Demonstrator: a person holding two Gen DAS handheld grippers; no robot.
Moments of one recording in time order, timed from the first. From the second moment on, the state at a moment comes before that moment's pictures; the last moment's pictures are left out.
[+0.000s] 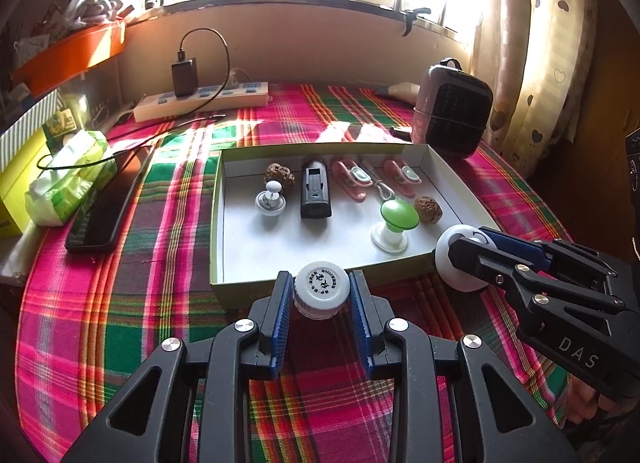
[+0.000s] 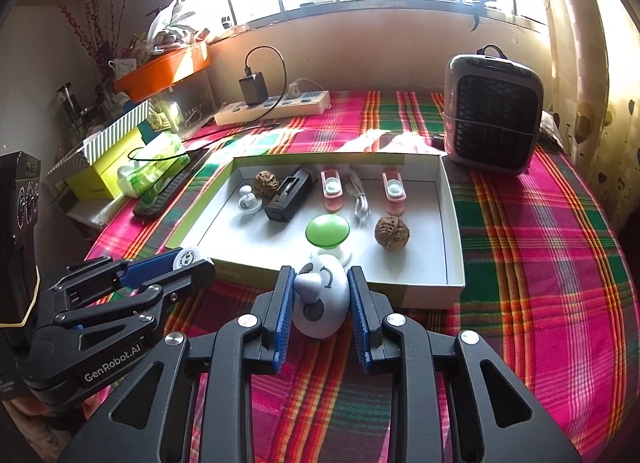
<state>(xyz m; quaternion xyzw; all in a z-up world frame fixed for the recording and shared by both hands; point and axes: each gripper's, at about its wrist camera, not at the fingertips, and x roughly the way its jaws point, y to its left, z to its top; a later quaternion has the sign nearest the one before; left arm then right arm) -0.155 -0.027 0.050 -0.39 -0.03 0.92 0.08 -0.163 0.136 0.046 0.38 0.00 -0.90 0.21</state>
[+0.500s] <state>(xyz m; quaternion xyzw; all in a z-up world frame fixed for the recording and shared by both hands) -0.177 -0.037 0.054 -0.39 -0.03 0.92 0.07 -0.199 0.125 0.057 0.38 0.00 -0.90 0.22</state>
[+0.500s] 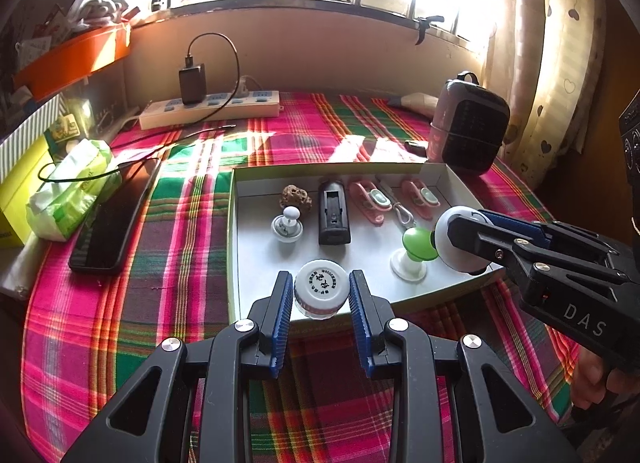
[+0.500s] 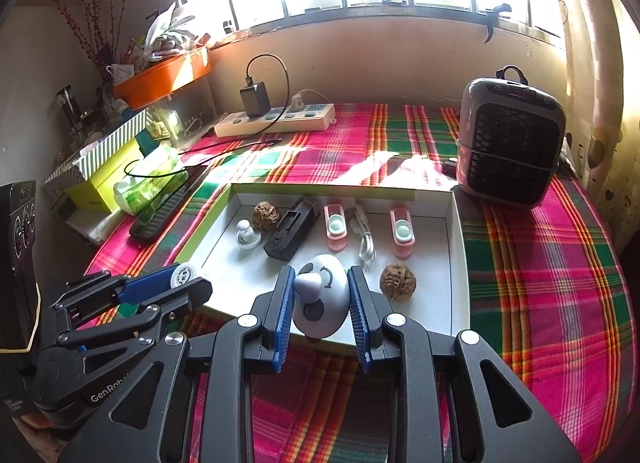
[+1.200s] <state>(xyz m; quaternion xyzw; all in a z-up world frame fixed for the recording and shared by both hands) -0.208 -0.040 0.036 -0.41 -0.03 0.91 0.06 -0.261 0.095 0.041 0.42 0.02 -0.88 0.23</state>
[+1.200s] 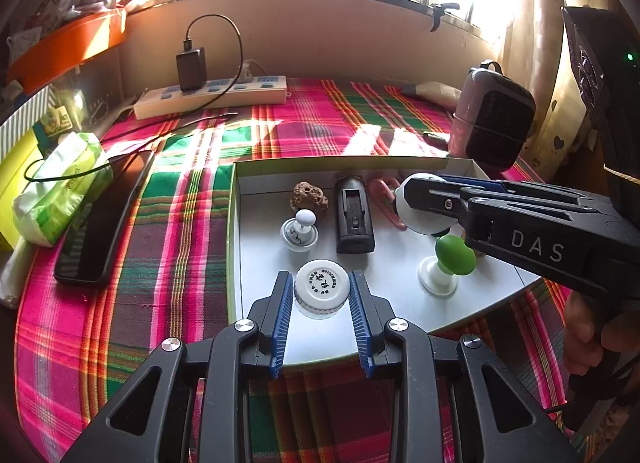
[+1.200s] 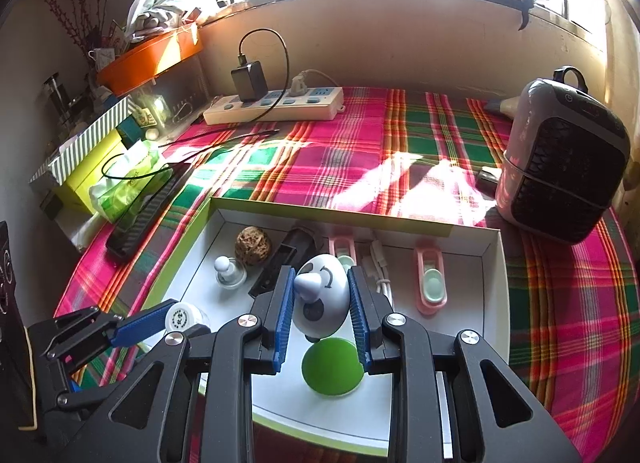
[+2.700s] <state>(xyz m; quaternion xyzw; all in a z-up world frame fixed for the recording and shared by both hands) -0.220 -0.035 0.023 -0.42 -0.01 0.91 0.05 -0.261 0.071 0.022 0.42 0.11 -0.87 0.25</state>
